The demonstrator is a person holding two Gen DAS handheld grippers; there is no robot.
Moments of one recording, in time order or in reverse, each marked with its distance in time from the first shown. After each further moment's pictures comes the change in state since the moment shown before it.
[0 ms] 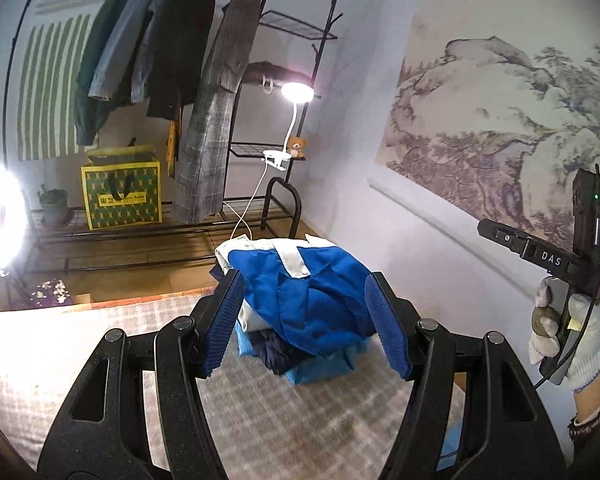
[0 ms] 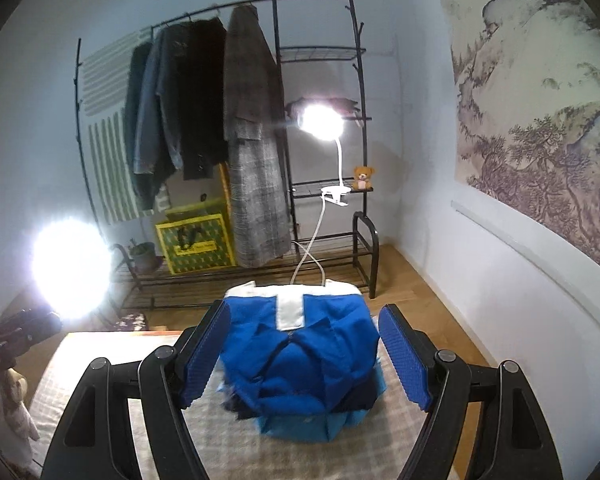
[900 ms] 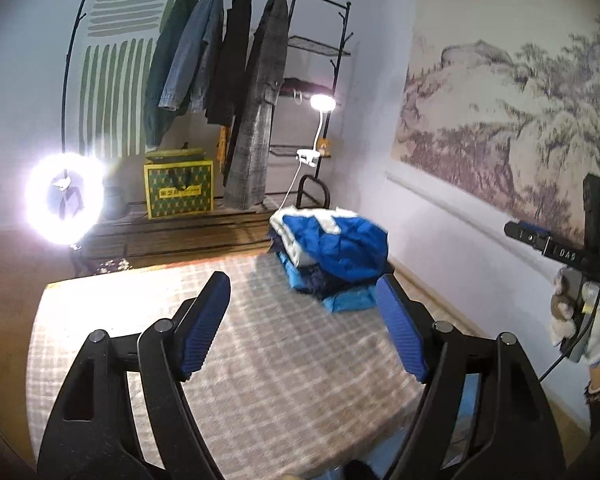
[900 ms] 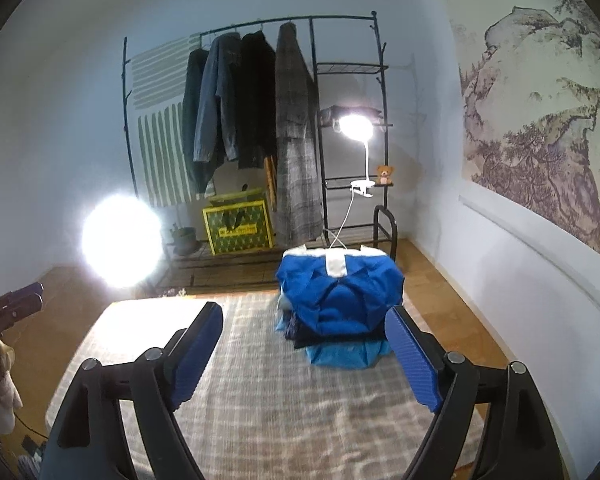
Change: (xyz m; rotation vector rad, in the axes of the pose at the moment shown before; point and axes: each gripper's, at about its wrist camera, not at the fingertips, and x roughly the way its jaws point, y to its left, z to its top) left arm -0.219 0.029 -0.105 0.041 -0.011 0.100; right arm -0.162 0.081 -0.101 -0.043 -0.010 0.047
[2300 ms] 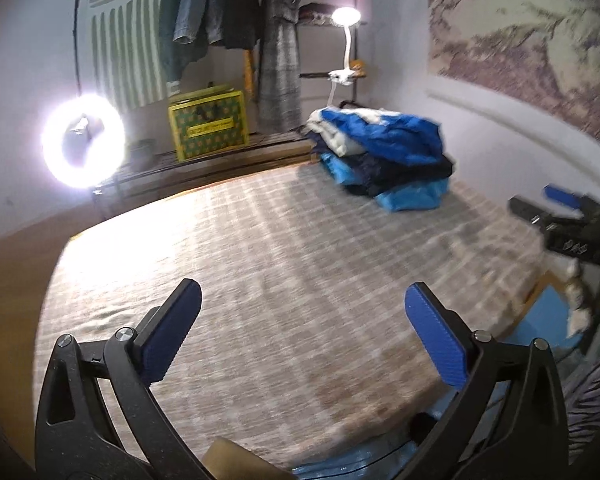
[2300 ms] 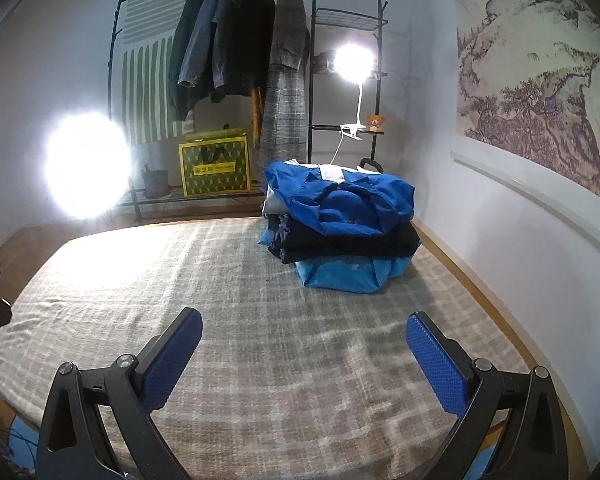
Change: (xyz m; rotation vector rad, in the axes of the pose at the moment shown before) left arm 0.101 0.001 -0.163 0.113 0.173 0.211; right arm 0.108 0.036 -0.168 -0.048 0.068 -0.119
